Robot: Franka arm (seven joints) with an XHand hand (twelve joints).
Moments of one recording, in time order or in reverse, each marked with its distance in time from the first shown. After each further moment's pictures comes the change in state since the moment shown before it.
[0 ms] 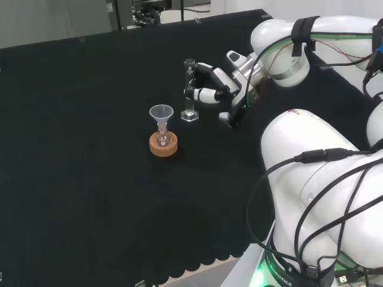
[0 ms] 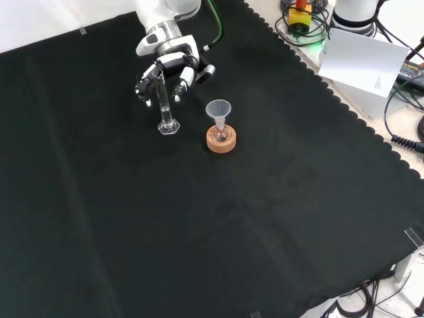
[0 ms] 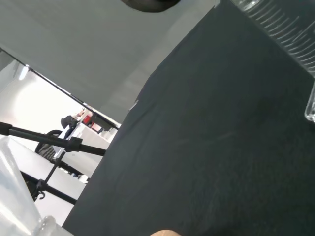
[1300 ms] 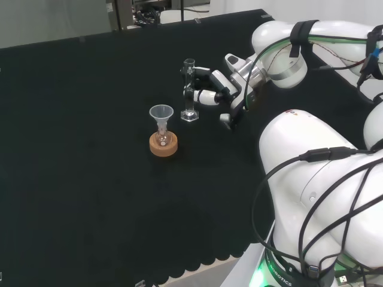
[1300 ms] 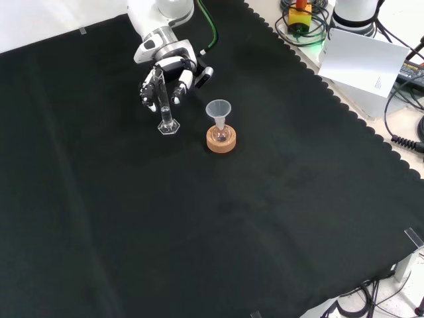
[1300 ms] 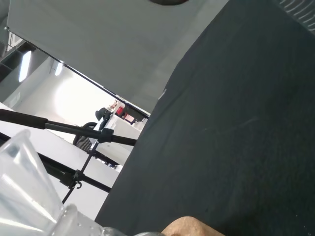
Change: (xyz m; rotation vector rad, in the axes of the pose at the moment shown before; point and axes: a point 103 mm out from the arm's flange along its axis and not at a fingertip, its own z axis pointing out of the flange) arm -0.006 0.002 0.006 0.040 0.100 -0.052
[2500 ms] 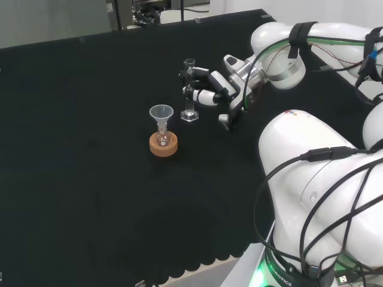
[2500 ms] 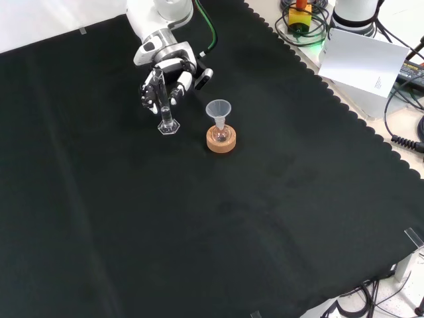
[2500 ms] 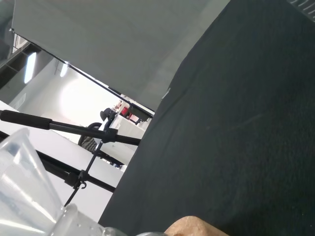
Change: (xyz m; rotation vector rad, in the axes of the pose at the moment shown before) arm -0.001 0.002 0.004 0.001 0.016 -0.003
